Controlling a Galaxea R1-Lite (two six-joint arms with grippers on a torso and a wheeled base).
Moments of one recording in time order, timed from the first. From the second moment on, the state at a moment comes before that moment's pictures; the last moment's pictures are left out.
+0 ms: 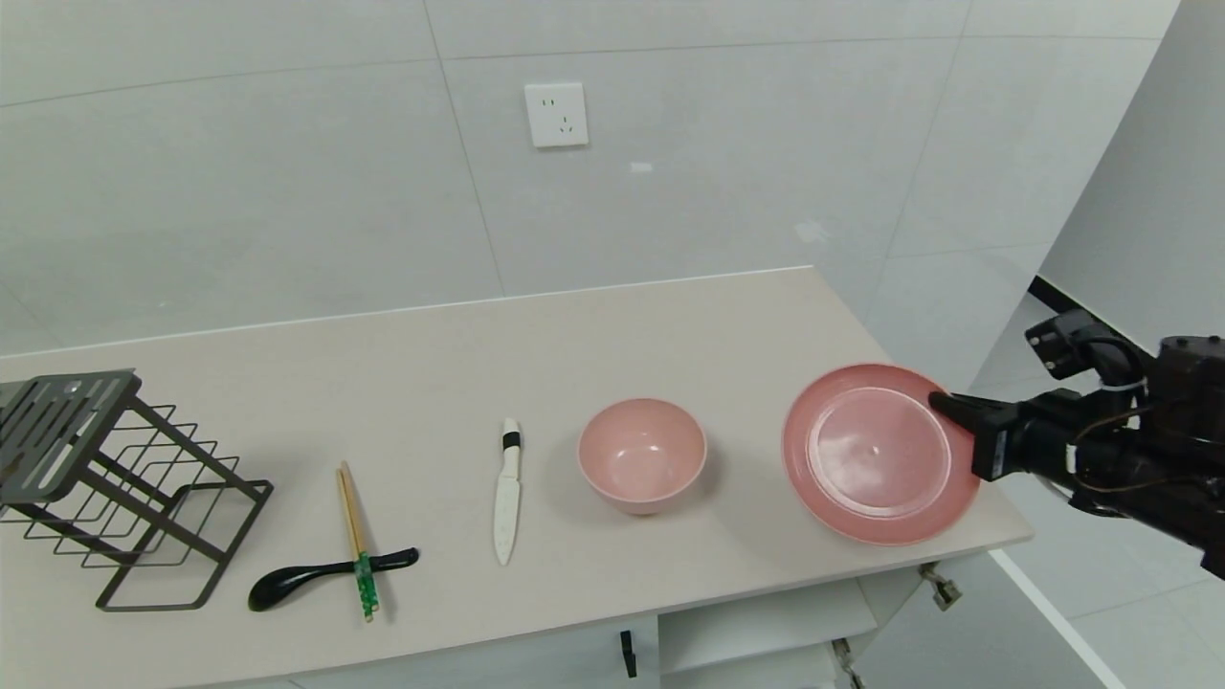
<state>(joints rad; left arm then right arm) 0.00 0.00 0.00 -0.14 0.01 -0.02 0.14 1.67 -0.49 -1.00 0.23 -0.09</state>
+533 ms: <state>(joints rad) 0.00 0.08 -0.08 -0.18 -0.25 -0.01 0.08 1.38 -0.29 -1.09 0.24 -0.06</state>
